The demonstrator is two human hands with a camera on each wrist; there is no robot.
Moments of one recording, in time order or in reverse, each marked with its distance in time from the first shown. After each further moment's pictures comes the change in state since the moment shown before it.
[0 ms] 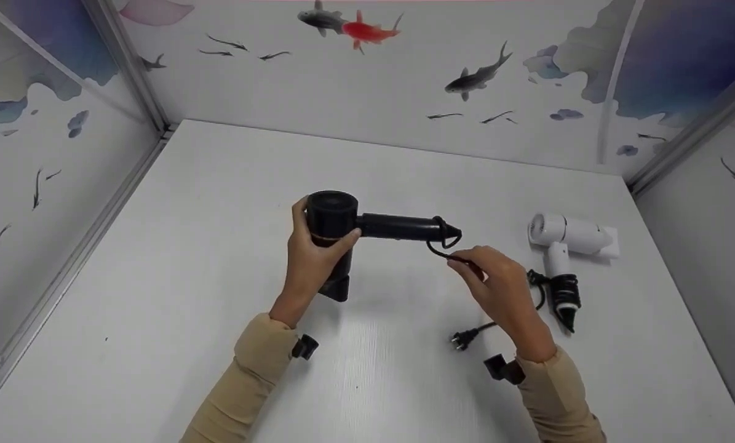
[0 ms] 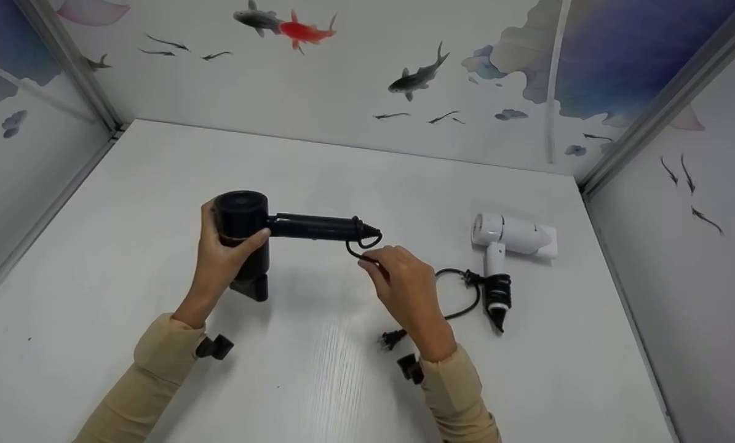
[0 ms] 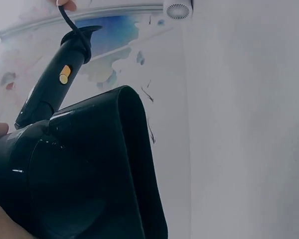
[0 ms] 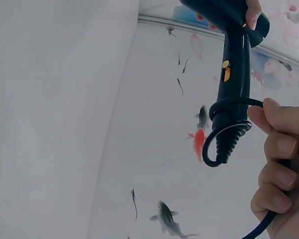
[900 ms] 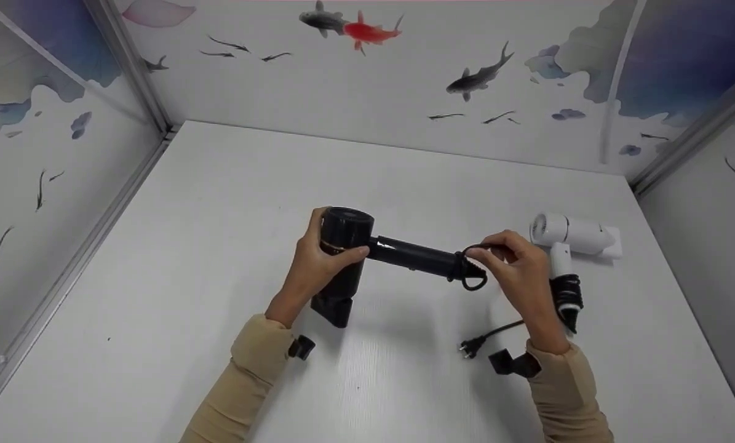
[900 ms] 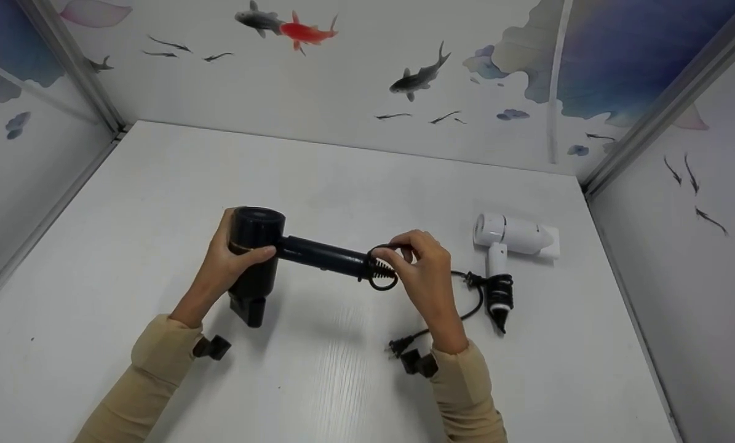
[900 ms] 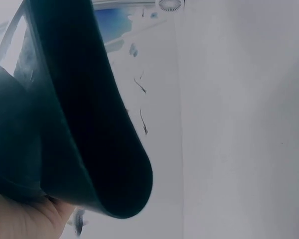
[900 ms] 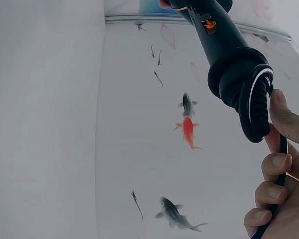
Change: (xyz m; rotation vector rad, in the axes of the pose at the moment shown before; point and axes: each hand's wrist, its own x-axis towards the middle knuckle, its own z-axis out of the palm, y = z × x) left_hand 0.008 -0.031 -0.004 0.003 -0.237 -0.104; right_hand 0.018 -0.015 -0.027 0.286 0.092 0.329
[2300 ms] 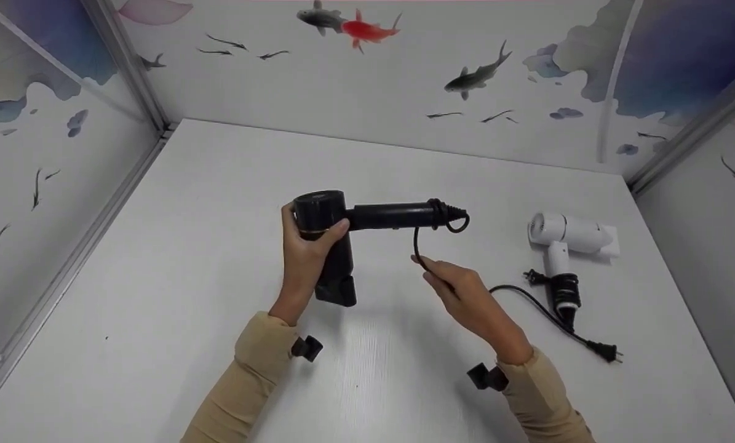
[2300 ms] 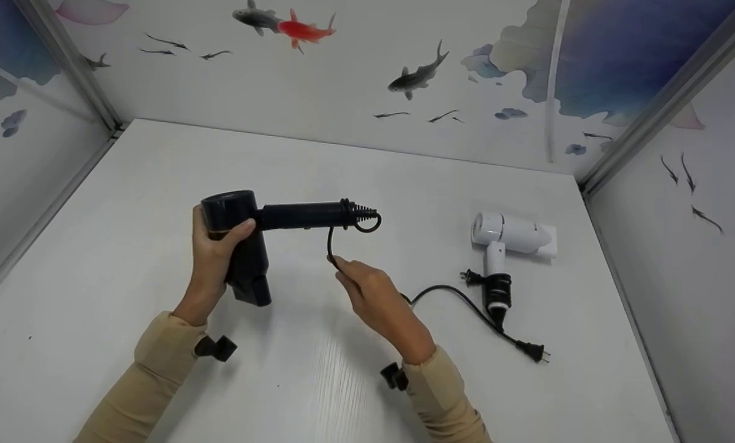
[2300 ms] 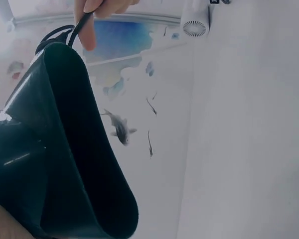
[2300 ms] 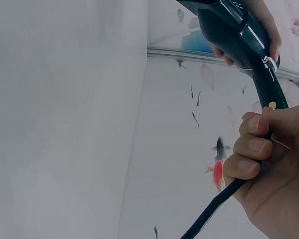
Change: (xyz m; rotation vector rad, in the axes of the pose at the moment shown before) left_hand 0.003 -0.002 0.007 -0.270 0.335 0.038; right_hand -0.025 0.025 0.045 0.006 -0.489 -0.101
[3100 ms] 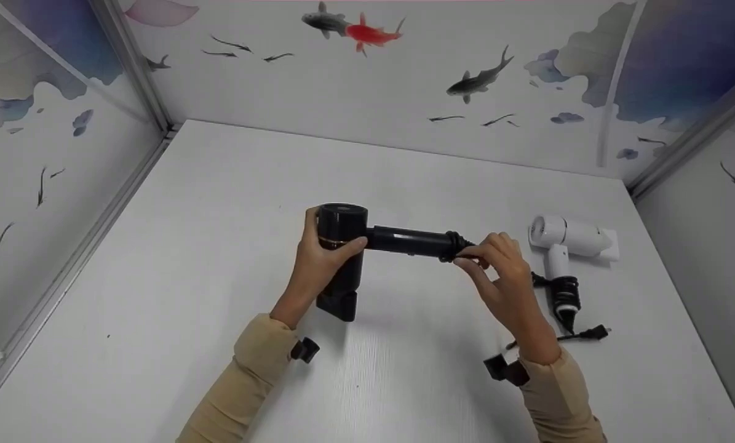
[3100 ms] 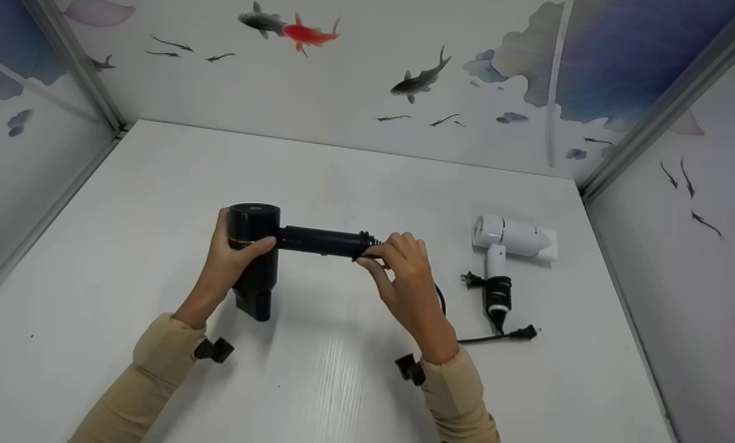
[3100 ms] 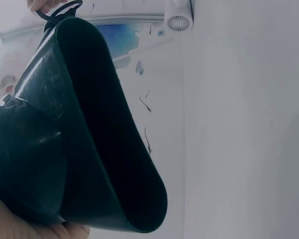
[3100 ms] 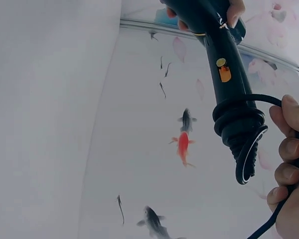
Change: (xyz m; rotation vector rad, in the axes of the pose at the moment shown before) left_hand -0.004 0.000 0.000 0.218 -0.211 -0.051; right_hand 0.005 -0.009 -0.032 -0.132 0.481 -0.280
